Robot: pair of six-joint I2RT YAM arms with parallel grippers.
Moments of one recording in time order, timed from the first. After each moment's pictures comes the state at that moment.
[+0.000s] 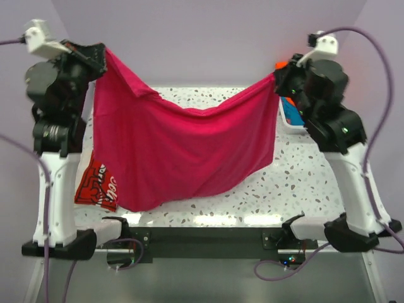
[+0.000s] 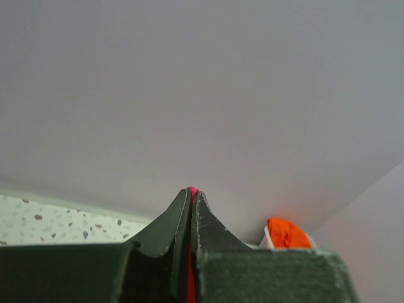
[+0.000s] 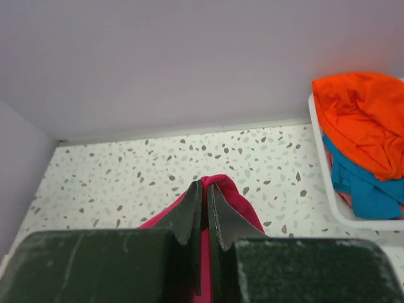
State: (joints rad) left arm -0.07 1.17 1.76 -0.36 -0.05 -0.54; right arm 0.46 1.27 1.91 -0.73 0.39 0.31
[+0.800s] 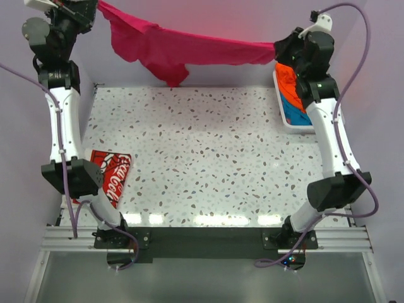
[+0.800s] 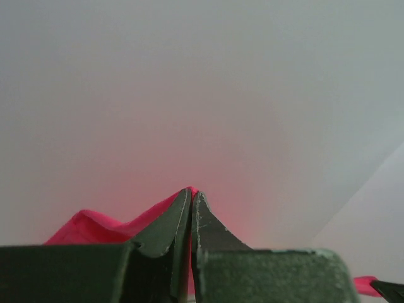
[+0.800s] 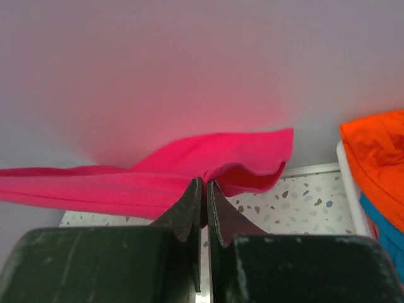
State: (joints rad) left arm 0.21 1.87 2.23 0.04 0.40 -0.77; right arm 0.15 1.70 2.00 -0.34 0.05 0.41
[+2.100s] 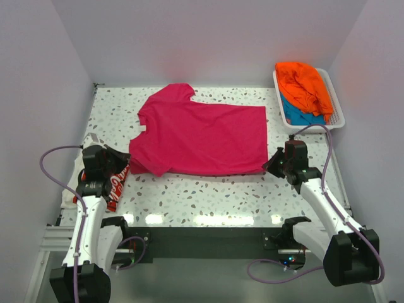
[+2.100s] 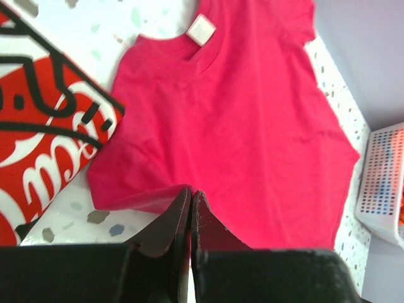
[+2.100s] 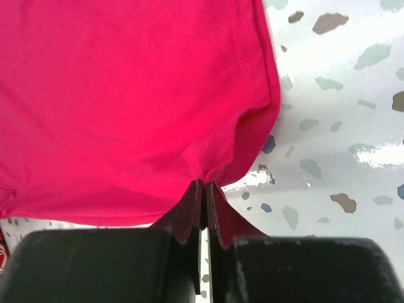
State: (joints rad) left arm 0.15 0.74 0.50 -0.33 0.13 -0.77; right arm 0.13 0.99 0.55 -0.37 -0.07 0.67
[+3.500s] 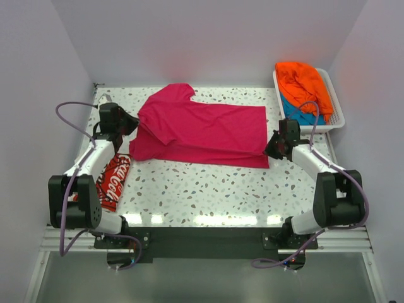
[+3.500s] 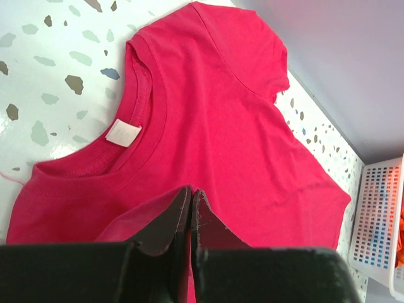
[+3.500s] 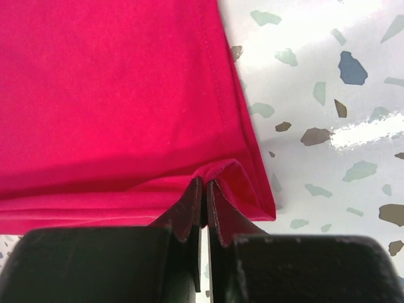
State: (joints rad) left arm 0.02 1.43 0.92 -0.01 0.03 -0.79; right arm 0.09 1.46 0.84 -0.30 -0.02 0.59
